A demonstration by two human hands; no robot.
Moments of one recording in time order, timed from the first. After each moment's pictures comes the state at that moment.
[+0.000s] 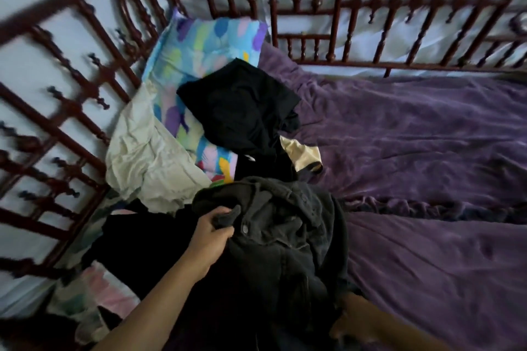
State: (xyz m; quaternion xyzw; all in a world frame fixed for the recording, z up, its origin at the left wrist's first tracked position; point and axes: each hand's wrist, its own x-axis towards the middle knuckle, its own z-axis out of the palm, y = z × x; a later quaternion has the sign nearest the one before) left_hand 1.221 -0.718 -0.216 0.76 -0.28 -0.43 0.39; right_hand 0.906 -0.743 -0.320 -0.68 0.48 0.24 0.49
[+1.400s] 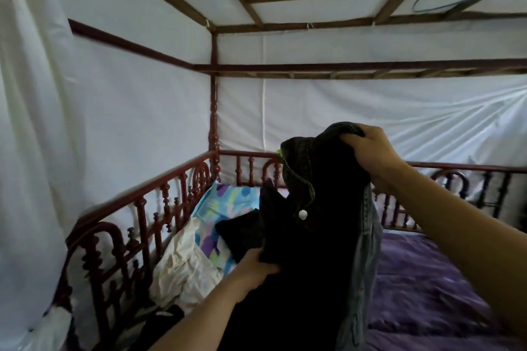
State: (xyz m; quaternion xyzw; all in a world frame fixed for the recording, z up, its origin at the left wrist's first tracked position) left_hand 1.207 -0.537 0.053 0.54 -0.49 -0.51 0.45; right_hand 0.990 -0.621 0.265 -0.70 0.35 -0.54 0.32
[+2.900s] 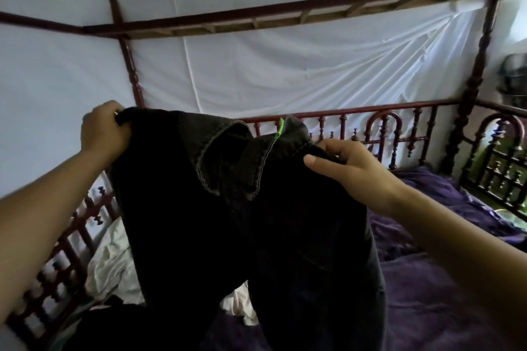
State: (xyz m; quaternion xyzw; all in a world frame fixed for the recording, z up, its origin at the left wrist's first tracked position) left_hand 1.196 -0.643 0.225 0.72 -0.53 0.18 0.42; right_hand 0.772 -0.620 0.182 -0.75 0.29 -0.42 0.42
